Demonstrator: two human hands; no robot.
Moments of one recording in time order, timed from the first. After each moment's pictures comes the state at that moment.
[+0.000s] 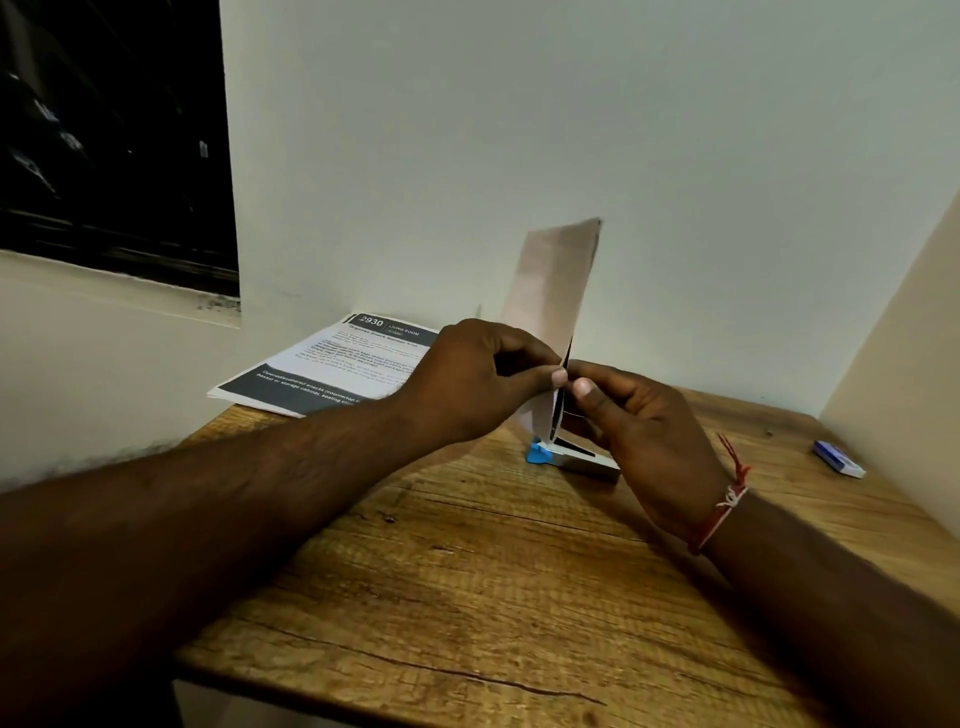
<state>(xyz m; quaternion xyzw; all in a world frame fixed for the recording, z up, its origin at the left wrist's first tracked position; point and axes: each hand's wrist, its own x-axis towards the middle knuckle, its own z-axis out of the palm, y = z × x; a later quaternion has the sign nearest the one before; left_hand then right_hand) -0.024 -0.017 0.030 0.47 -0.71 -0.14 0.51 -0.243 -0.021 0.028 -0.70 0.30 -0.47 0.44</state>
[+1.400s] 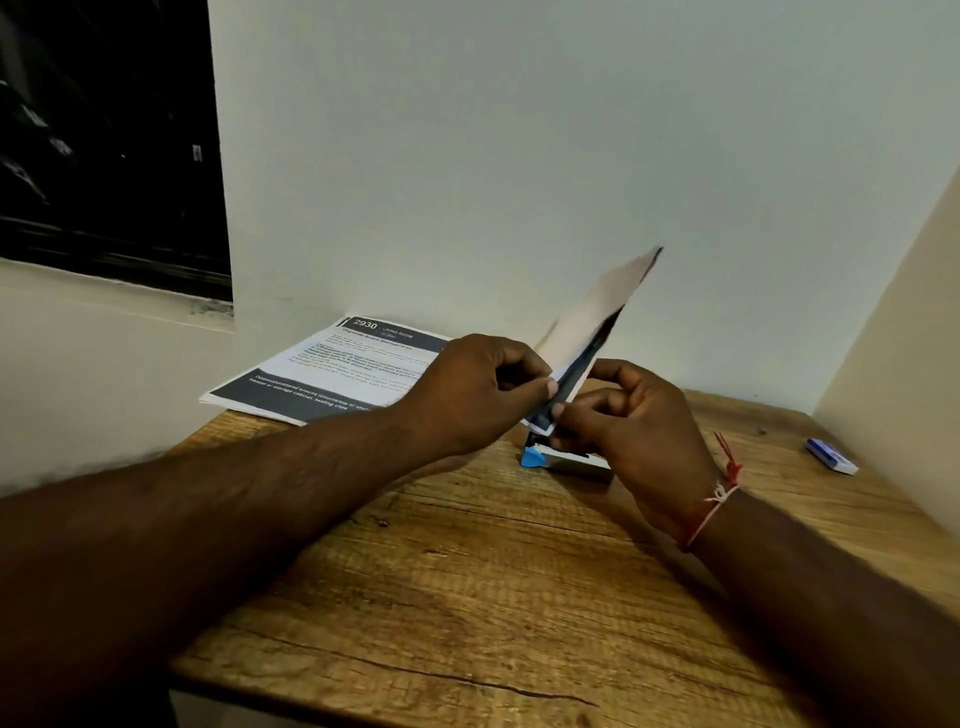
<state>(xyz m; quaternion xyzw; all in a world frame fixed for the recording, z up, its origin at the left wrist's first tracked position) -0.034 -0.015 0.024 0.48 -0.71 -0.16 0.50 -0.241 -0.018 0.033 -0.65 0.40 -0.49 0.43</state>
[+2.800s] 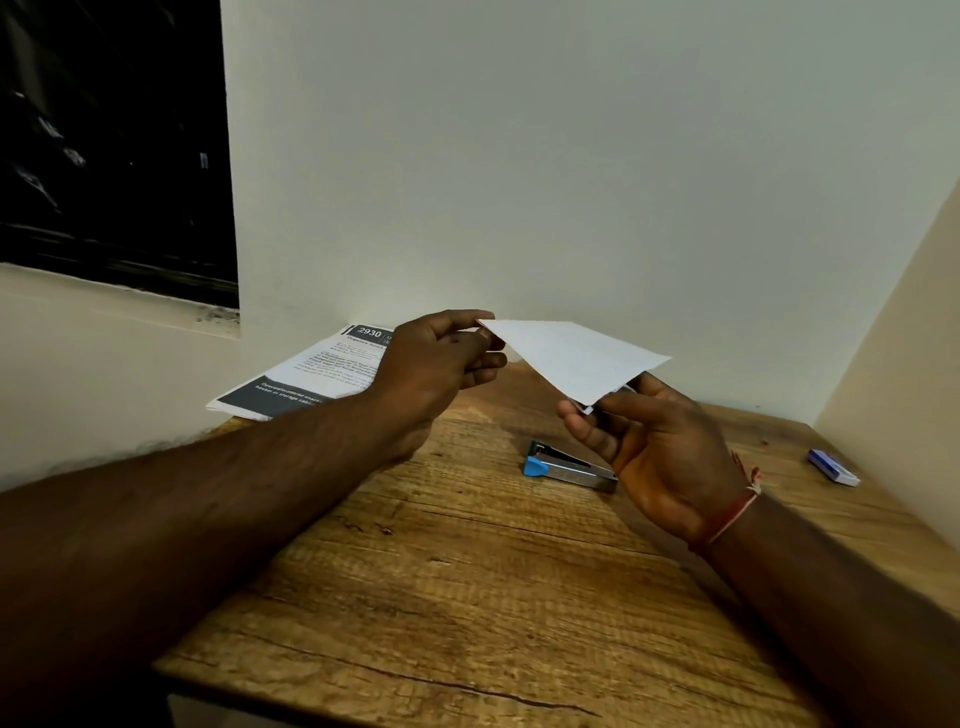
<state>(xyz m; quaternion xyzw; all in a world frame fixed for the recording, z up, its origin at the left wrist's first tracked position) -0.006 -0.035 0.027 0.40 -0.45 -0.40 0.69 -0.246 -0.017 0.043 -0.47 0.26 -0.52 0.67</state>
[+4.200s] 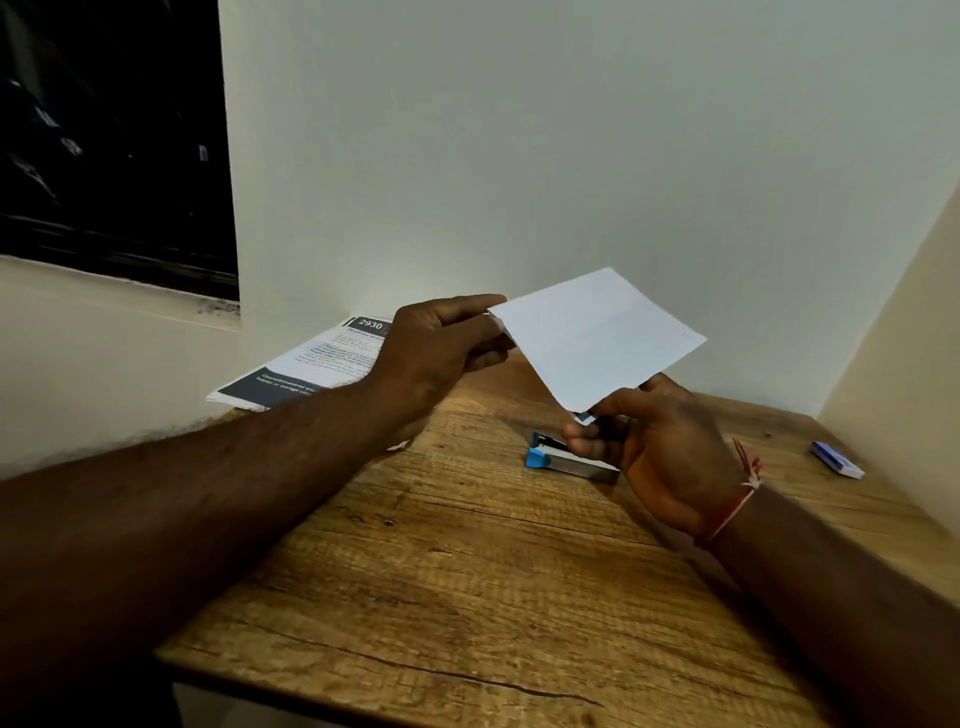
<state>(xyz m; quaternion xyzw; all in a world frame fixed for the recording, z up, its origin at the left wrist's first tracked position) -0.009 -0.026 0.038 0.37 -0.47 -0.40 0.70 -0.244 -0.015 0.043 -0.52 0.35 -0.50 0.60</state>
